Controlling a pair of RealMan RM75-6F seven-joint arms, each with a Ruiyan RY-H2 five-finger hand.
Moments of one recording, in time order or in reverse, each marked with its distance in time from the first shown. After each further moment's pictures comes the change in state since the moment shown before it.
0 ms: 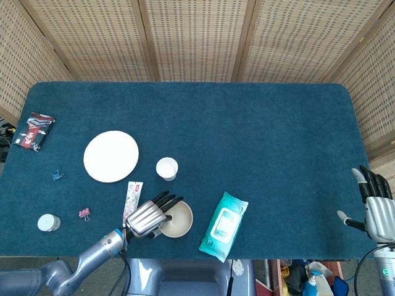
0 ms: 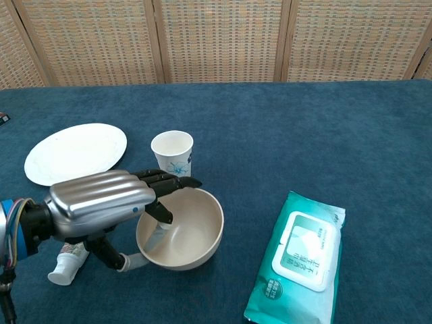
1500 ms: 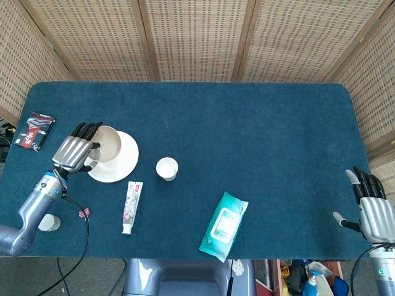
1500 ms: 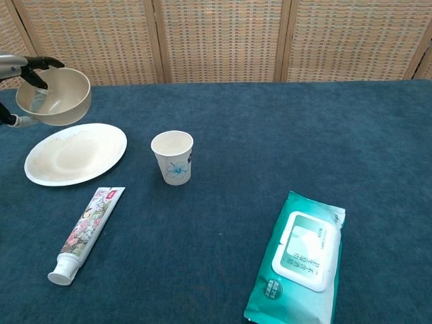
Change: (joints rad) left arm -0.032 0.318 -0.169 0.193 -0.327 -0.056 -0.150; right arm 0.006 -0.005 -0.009 -0.010 -0.014 -0.010 -0.022
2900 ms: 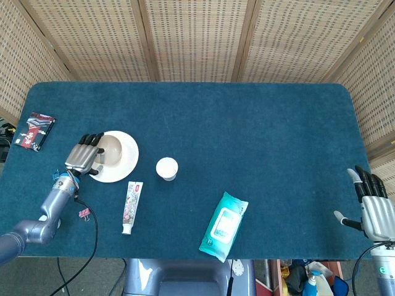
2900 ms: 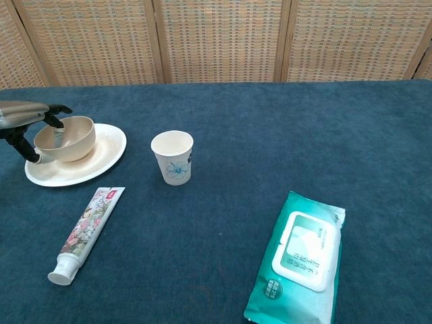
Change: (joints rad) left arm -0.033 -0.250 0.007 0.308 -0.121 -0.124 -0.026; right arm 0.006 -0.002 0.005 0.018 0.014 -0.014 0.030
